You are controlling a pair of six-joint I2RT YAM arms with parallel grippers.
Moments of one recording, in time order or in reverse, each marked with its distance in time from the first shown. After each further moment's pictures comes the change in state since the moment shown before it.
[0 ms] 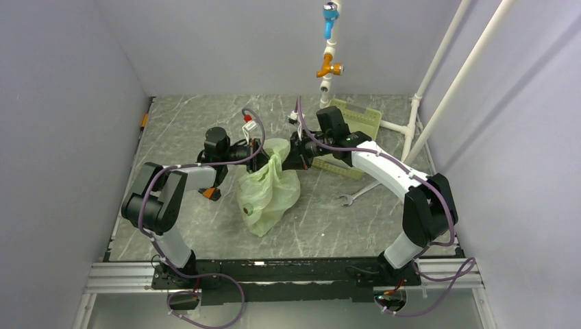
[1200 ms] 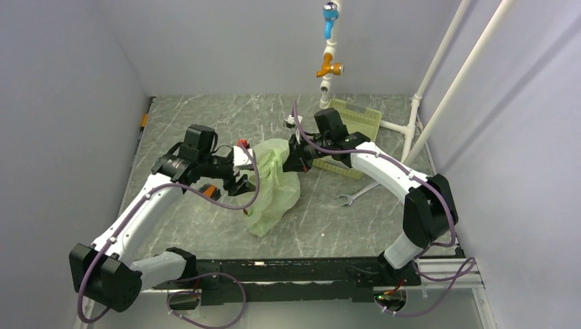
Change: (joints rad) left arm -0.031 -0.594 0.238 -1.579 -0.388 1.550; right arm 0.011 -0.004 0.000 -0.038 0.039 -0.080
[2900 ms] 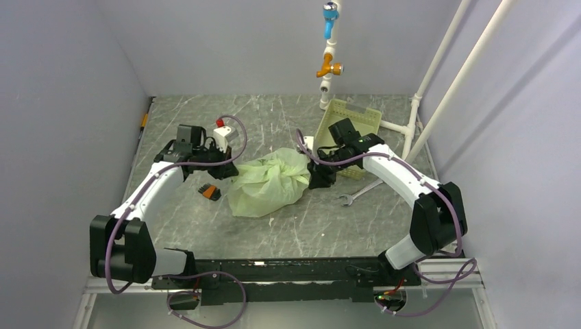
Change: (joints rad) left arm 0.226 0.181 -0.081 0.171 -0.228 -0.533; right arm -0.103 -0.084 -0.077 -0.400 0.092 -0.558
